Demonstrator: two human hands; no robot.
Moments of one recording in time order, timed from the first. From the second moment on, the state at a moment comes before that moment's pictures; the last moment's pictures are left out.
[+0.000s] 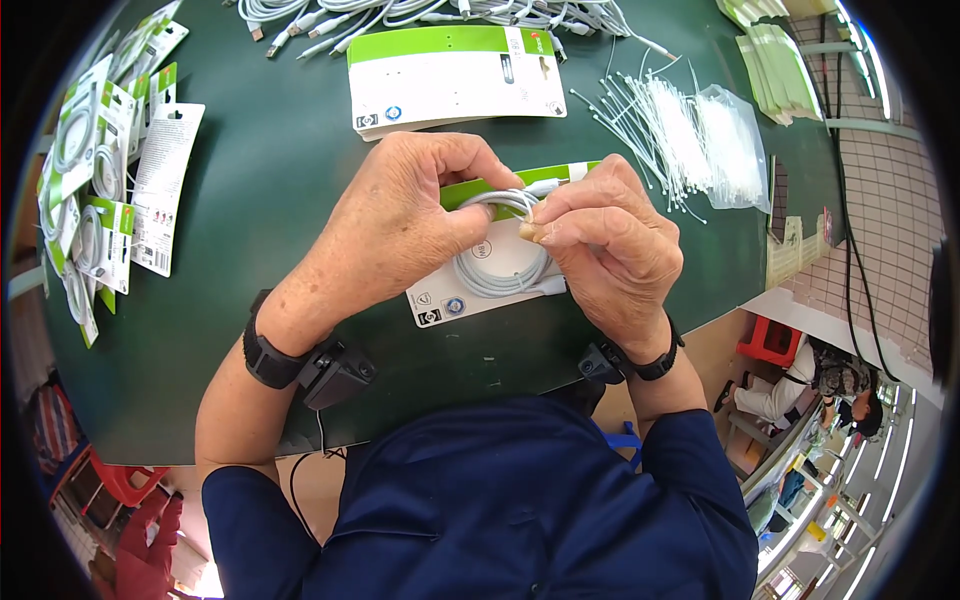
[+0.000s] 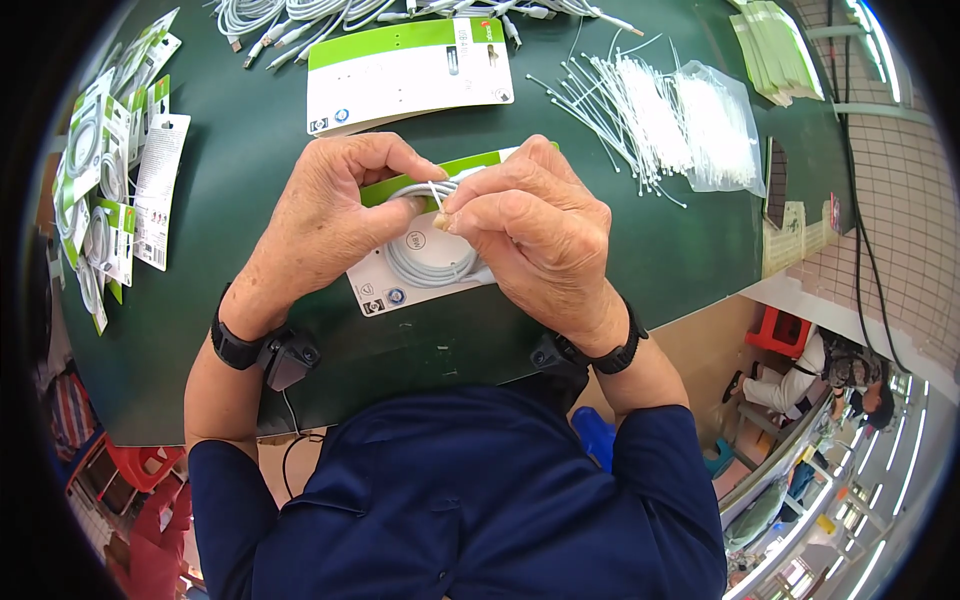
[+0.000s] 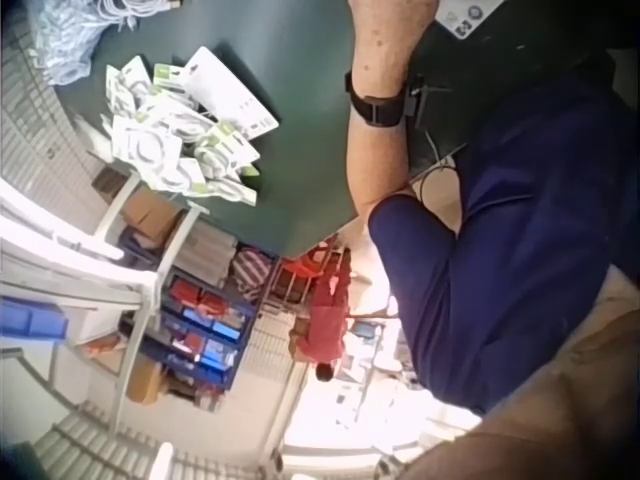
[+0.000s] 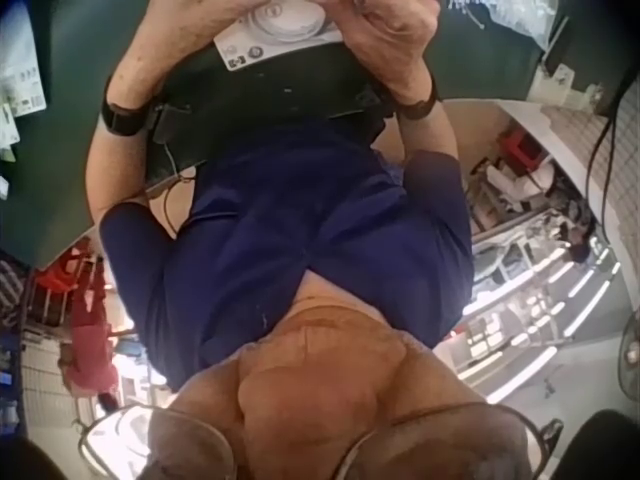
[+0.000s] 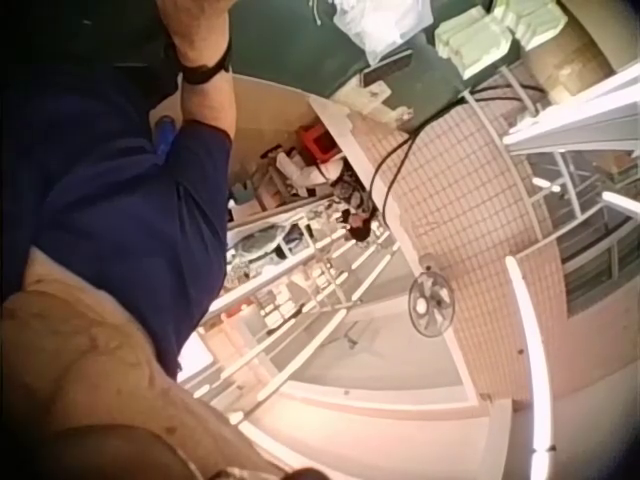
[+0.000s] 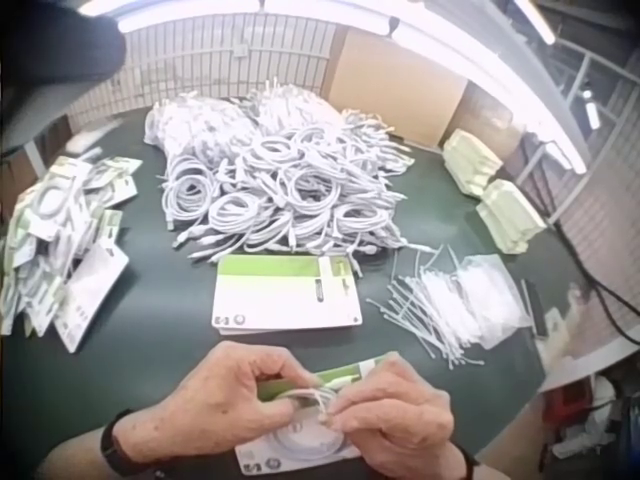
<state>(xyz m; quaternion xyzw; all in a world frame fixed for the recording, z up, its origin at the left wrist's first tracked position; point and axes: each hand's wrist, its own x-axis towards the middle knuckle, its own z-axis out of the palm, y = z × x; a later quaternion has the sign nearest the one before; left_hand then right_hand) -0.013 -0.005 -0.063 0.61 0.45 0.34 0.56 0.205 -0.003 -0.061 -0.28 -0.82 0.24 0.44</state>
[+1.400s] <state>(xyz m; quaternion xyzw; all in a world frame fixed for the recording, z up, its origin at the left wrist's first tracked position) -0.034 -0.006 0.011 0.52 0.39 0.42 0.63 0.223 0.024 -0.034 -0.38 -0.73 0.45 0.34</state>
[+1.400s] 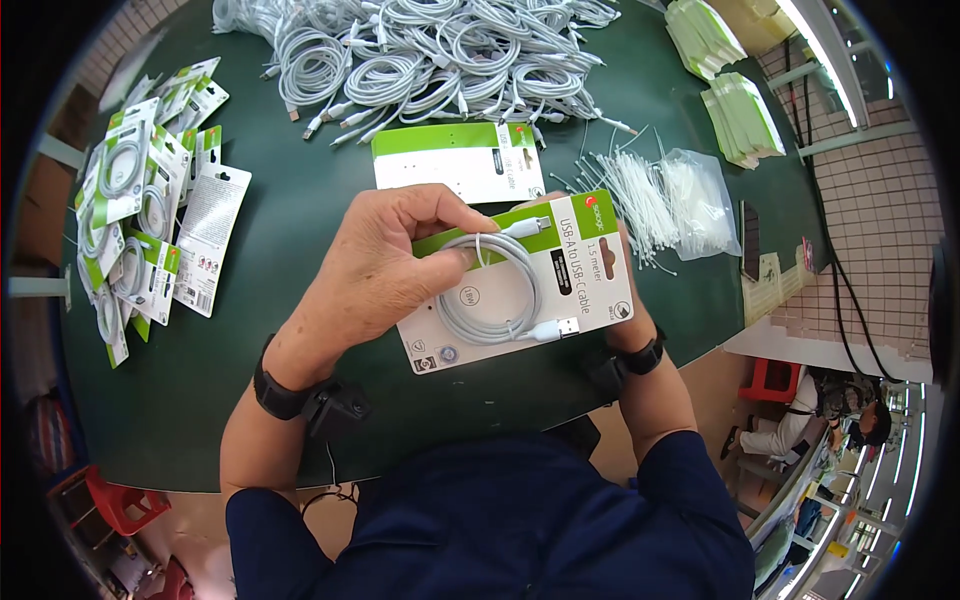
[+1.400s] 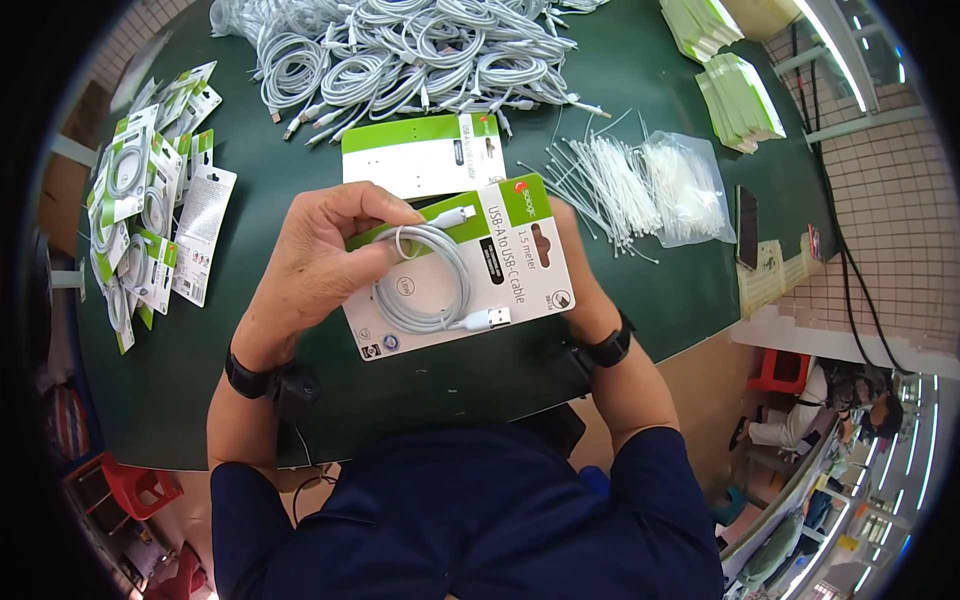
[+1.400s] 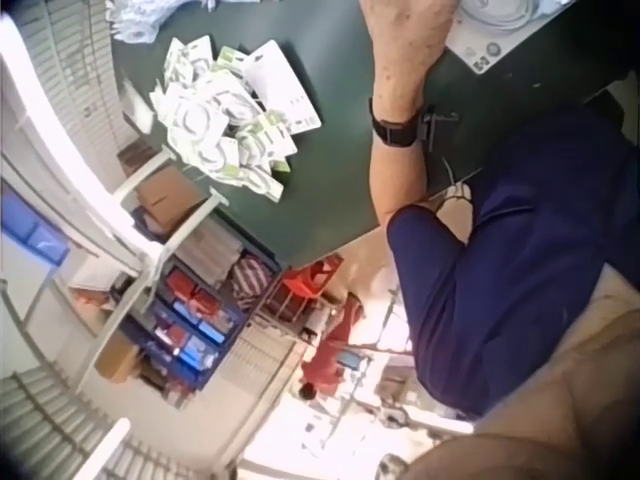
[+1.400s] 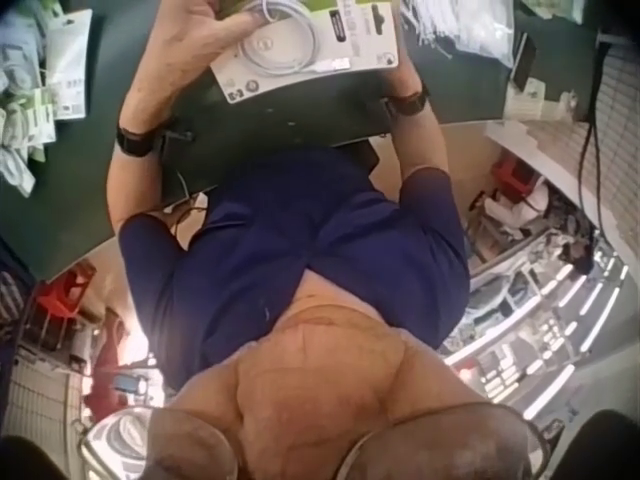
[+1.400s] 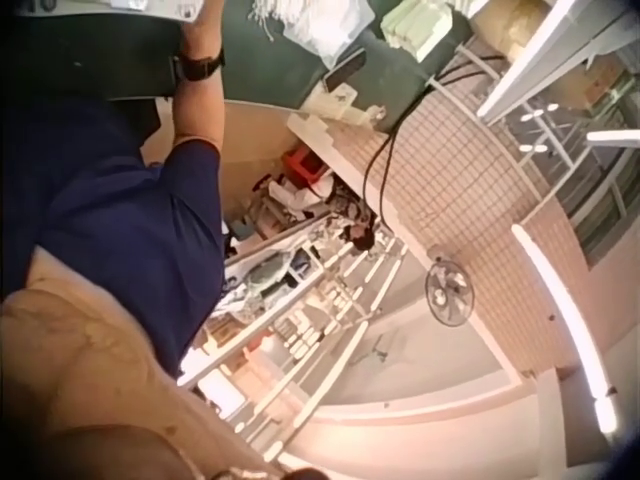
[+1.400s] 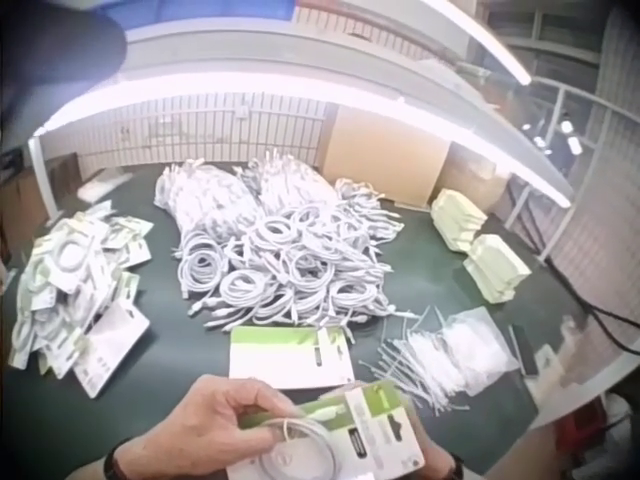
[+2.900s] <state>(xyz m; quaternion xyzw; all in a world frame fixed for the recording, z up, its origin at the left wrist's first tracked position) 0.038 -0.001 0.028 0.81 0.42 0.24 0.35 0.250 0.068 -0.033 -0.25 -0.86 0.27 0.36</state>
